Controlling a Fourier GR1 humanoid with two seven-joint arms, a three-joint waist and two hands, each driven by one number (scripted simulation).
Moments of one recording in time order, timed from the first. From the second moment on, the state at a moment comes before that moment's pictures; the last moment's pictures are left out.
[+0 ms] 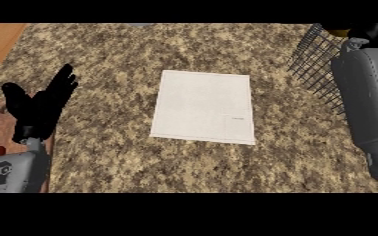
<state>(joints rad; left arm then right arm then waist) -0.21 0.26 0.18 -1.40 0.05 -0.09 0.24 -0.88 -0.36 -0.18 -0.97 1.21 -0.59 0.99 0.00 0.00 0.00</state>
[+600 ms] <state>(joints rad) -0.21 0.25 0.19 -1.38 0.04 -0.08 0.21 -0.82 -0.39 -0.28 -1.06 1.10 -0.71 0.88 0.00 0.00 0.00</state>
